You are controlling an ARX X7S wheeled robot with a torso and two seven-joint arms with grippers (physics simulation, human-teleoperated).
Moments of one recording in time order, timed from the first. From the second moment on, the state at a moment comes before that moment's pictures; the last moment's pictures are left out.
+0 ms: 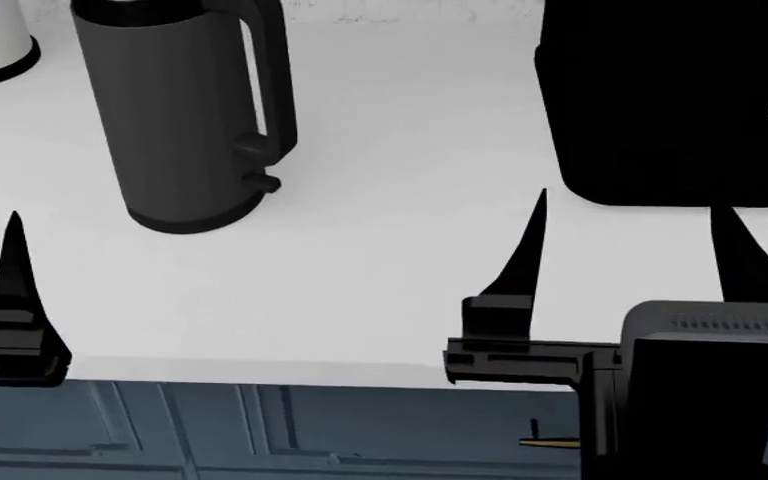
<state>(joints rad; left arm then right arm) -0.28 -0.23 0.01 0.65 -0.10 -0.57 -0.13 0.37 0.20 -0.02 -0.83 0.14 0.83 0.18</state>
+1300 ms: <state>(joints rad) -0.30 -0.28 -0.04 0.73 -0.10 -0.62 -0.20 0.37 0.22 0.01 -0.88 0.24 0.87 0.18</state>
